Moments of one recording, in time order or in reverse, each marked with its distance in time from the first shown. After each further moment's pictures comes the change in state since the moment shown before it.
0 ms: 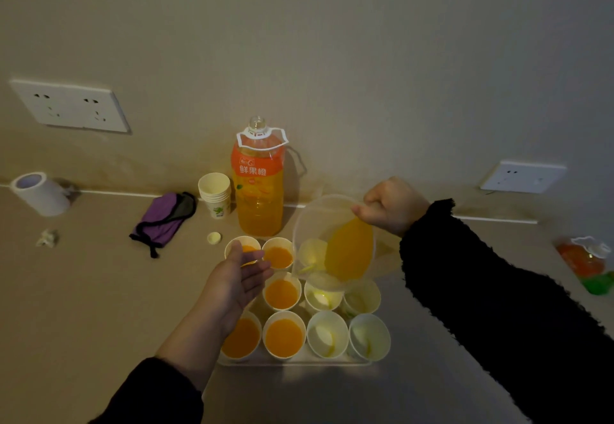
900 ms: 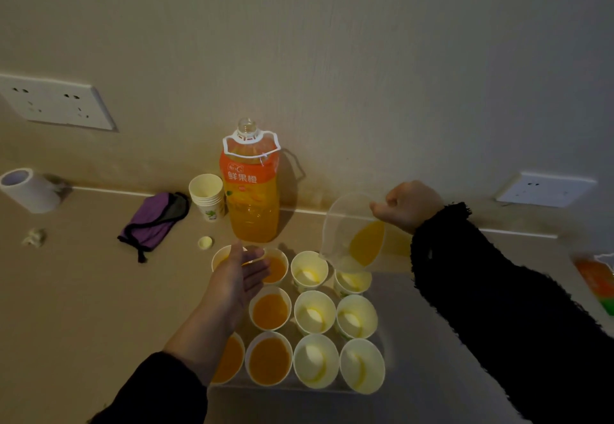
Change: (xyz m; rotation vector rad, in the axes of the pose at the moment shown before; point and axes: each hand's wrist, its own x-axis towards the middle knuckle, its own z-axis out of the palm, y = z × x) left_hand 0.041 0.000 0.032 0.000 0.075 0.016; right_hand 0.038 0.077 0.011 -0.104 0.021 0.221
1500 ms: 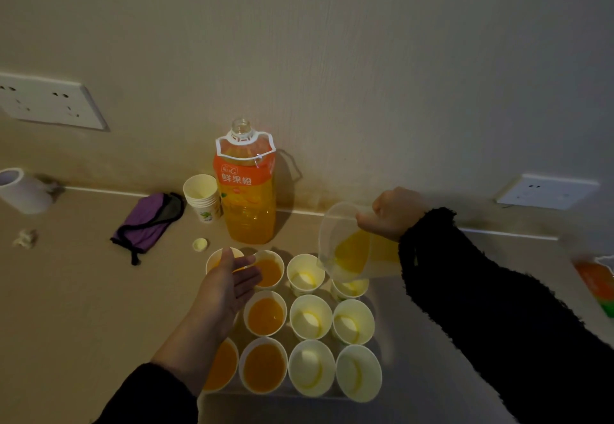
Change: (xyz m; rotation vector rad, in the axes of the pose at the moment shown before) left_hand 0.007 -0.005 -0.006 -0.003 0.025 -0.004; right_hand 0.011 -0.006 0.010 -0.200 -0.143 -0.111
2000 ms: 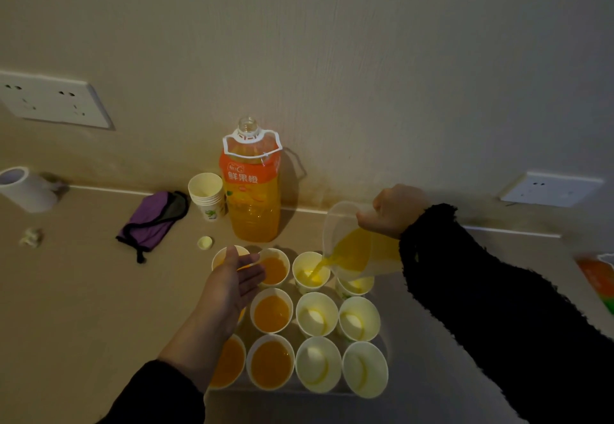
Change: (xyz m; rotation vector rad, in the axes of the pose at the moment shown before) left_hand 0.001 0.001 -0.004 -0.017 0.001 -0.006; right_hand 0.003 -0.009 -0.001 -0.113 0.045 -0.013
